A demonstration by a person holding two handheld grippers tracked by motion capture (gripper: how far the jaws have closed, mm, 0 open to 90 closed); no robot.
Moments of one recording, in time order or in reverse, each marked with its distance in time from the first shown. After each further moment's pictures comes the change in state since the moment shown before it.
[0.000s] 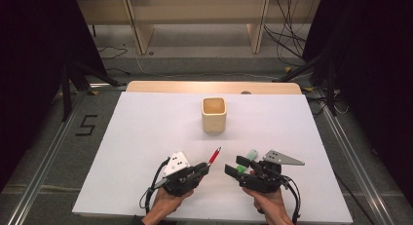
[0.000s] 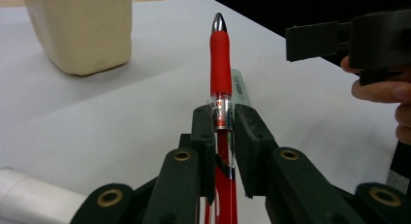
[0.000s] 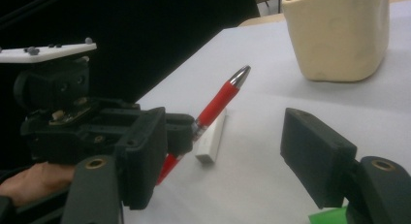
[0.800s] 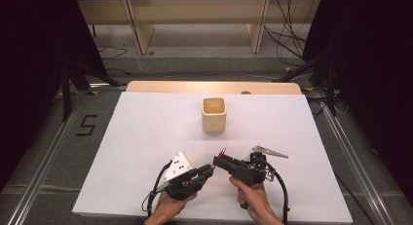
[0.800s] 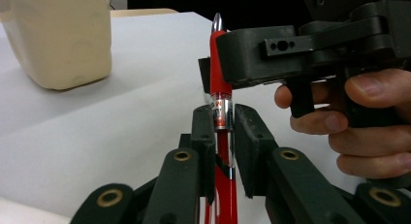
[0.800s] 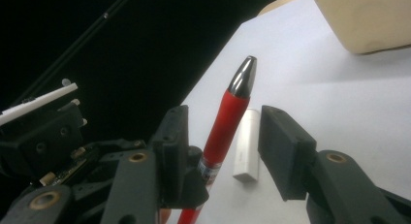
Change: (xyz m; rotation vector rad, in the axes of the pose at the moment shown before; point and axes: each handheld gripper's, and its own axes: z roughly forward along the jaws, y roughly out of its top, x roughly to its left) left arm -0.012 0.000 -0.001 -0.046 -0.048 0.006; right arm -0.009 -0.004 0.039 -0.018 0.124 0.270
